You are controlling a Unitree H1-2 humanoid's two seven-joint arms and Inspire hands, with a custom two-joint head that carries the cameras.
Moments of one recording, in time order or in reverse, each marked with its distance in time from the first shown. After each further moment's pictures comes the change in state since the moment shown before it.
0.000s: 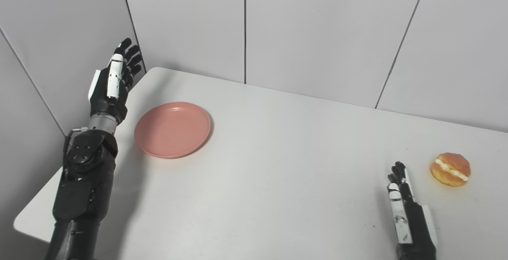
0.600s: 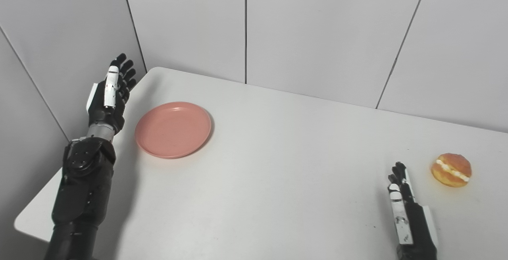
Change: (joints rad) left arm 0.013 0.002 0.017 0.104 -0.033 -0.021 0.013; right arm 0.000 -0.002 -0.002 0.004 0.013 0.000 0.007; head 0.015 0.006
